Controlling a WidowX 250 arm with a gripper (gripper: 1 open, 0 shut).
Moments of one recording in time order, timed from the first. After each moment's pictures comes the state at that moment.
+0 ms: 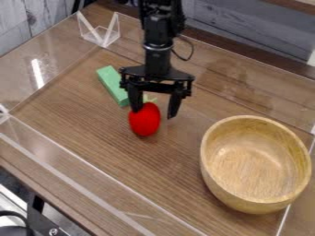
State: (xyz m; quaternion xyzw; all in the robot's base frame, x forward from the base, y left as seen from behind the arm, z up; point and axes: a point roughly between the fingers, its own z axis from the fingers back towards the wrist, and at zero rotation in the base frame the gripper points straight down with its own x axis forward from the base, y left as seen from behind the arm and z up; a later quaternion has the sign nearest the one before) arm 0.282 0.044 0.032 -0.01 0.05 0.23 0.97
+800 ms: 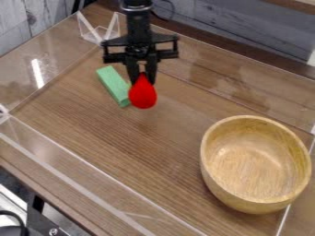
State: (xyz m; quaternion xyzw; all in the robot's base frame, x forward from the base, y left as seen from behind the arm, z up) arm 0.284 0.075 0.081 -0.05 0.05 0.34 0.94
